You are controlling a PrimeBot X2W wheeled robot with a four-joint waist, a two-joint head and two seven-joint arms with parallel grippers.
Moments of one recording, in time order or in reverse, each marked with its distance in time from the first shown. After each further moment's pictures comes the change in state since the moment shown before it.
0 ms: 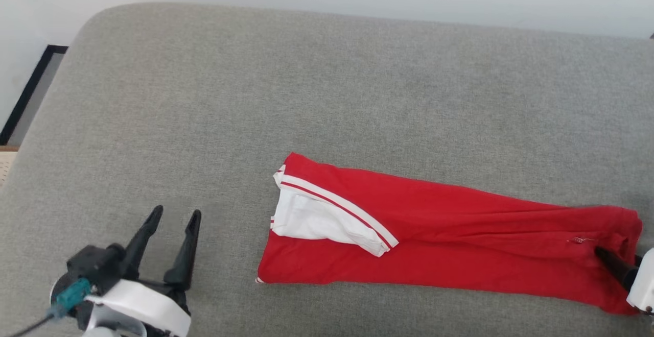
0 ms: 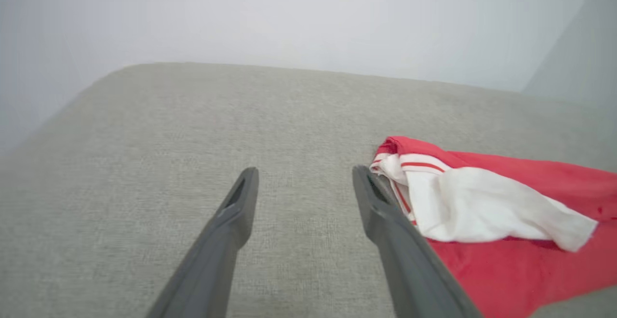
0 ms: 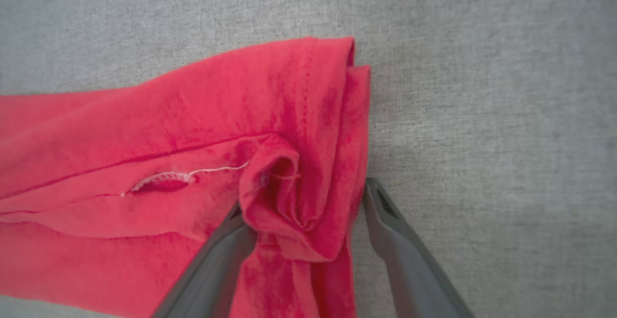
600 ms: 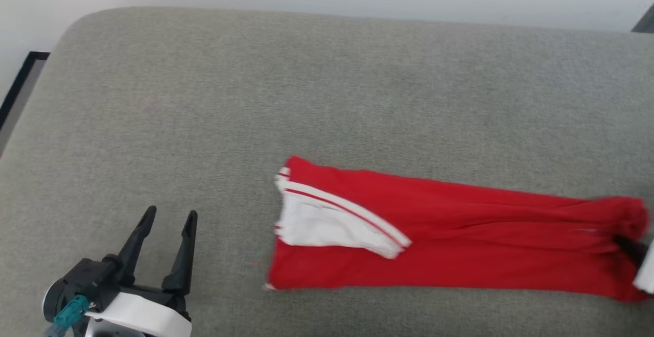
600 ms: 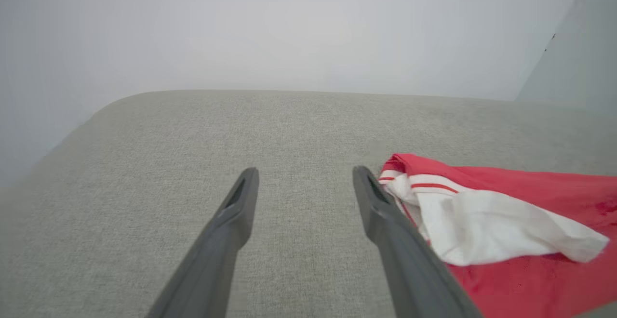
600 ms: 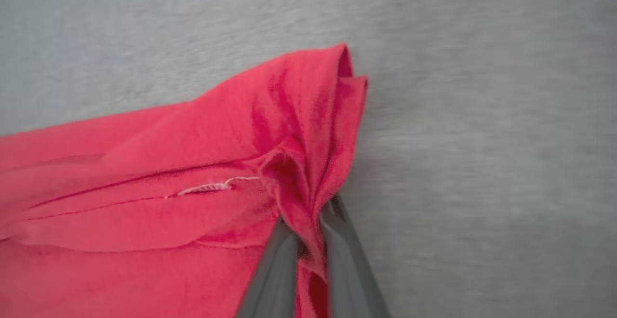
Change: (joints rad) left arm 0.093 -0.105 0.146 -0.118 0.183 -0.001 0.000; right arm -0.093 -0.007 -0.007 0.130 0.019 0.004 -0.048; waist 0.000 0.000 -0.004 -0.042
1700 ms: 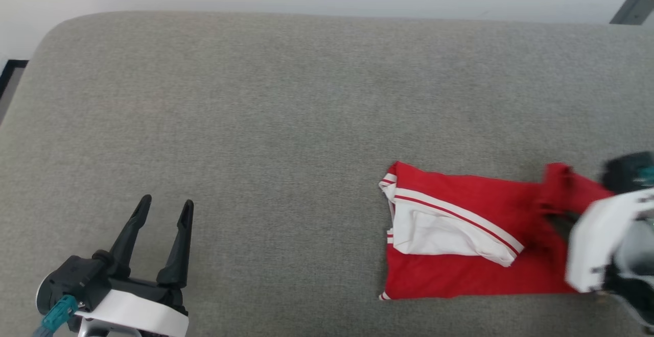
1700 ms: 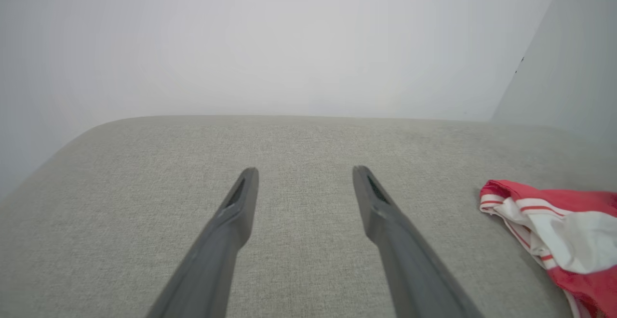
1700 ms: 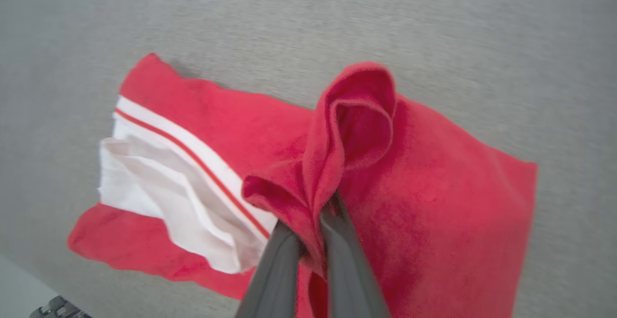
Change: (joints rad) left arm 0.007 0.001 0.024 -0.076 -0.011 0.000 0.000; right arm 0.063 0.029 0.164 -0.502 -0.101 -0.004 0.180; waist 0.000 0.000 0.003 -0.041
